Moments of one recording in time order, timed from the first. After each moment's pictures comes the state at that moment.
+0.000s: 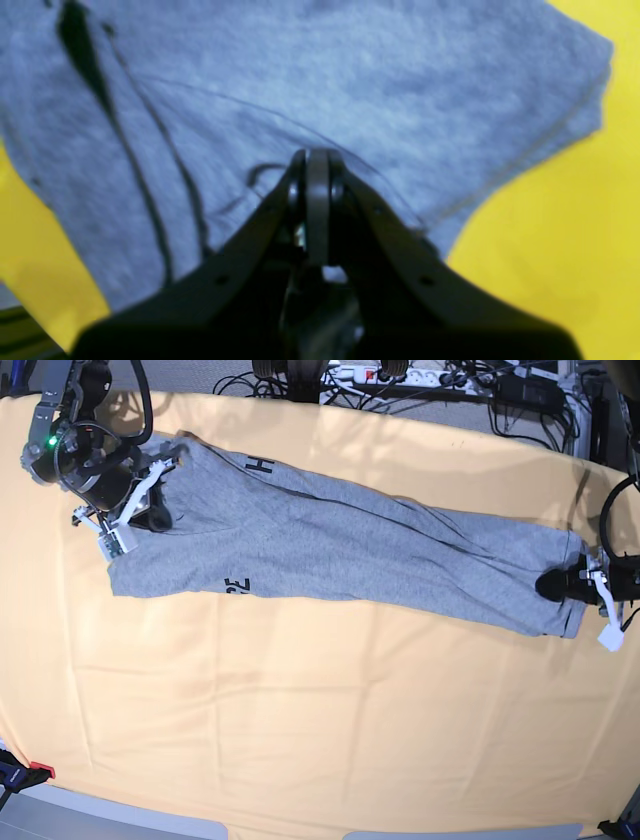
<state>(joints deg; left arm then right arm) -18.3 -47.7 -0.9 54.8 -87.4 -44.1 81.2 -18.6 10.7 21.4 110.4 29.4 41.6 -58.1</state>
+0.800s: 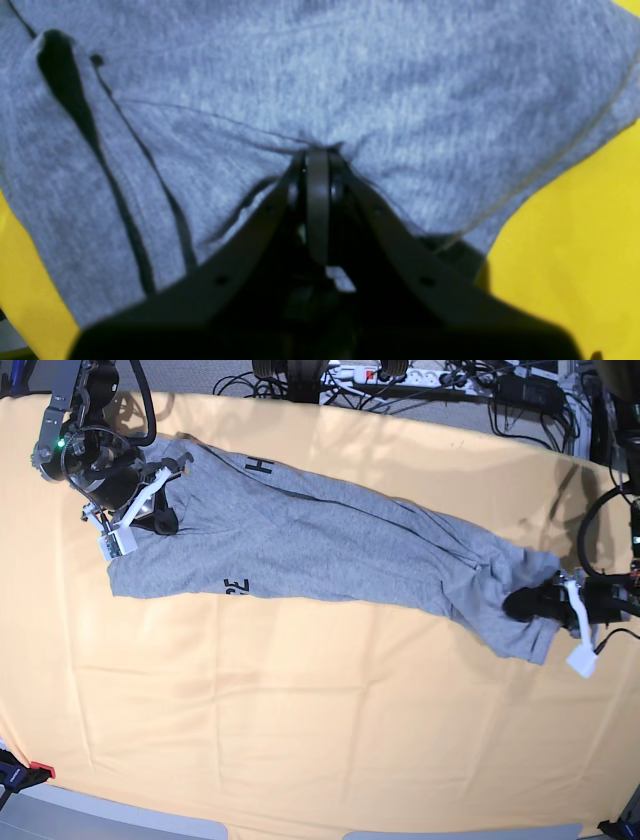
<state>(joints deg) -17.9 -42.8 -0.9 68.6 -87.3 -43.4 81.2 -18.2 10.5 20.2 103.5 27.8 41.9 -55.0</state>
